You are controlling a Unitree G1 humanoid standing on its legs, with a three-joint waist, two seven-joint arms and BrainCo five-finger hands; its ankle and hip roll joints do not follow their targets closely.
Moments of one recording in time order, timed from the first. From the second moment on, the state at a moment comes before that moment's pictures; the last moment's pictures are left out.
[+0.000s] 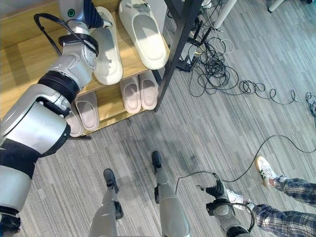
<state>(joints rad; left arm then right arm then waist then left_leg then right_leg) -1.53 0.41 -0.68 1.11 0.33 0.09 0.71 -0.12 -0.39 0.36 1.10 0.14 -0.26 -0.36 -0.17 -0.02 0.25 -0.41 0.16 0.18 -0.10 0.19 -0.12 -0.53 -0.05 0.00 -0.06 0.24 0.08</state>
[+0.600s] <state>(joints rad) -0.97 0.48 -0.35 0.74 0.24 0.05 0.69 -0.12 -0.35 0.24 1.11 0.16 -0.20 -0.35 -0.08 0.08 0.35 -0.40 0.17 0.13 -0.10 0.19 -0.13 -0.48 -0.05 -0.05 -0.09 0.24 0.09</state>
